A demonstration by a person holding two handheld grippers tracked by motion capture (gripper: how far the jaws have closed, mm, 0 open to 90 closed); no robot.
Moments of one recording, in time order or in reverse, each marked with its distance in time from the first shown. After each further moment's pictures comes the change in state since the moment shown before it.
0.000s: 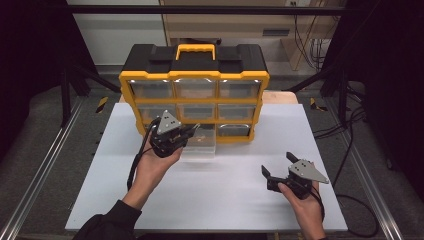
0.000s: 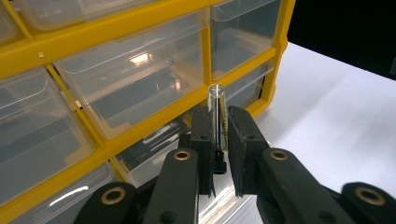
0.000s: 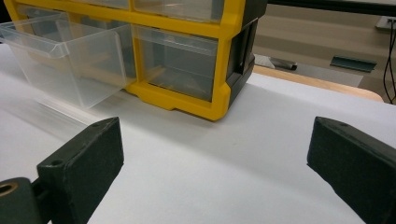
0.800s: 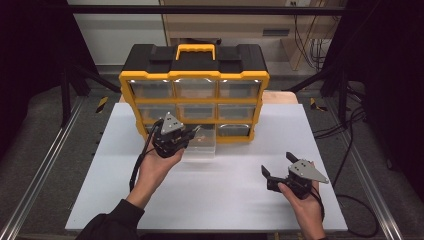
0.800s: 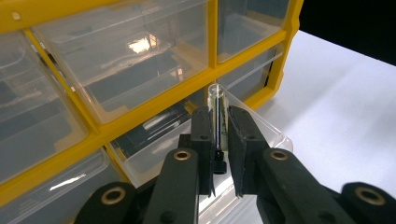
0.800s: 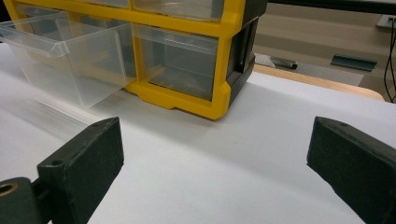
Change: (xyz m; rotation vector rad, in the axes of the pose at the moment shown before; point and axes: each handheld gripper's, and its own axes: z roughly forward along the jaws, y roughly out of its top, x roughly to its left) left arm 0.002 -0.009 0.013 0.047 0.009 -0.015; right arm 0.000 0.000 0.000 0.005 0.002 0.001
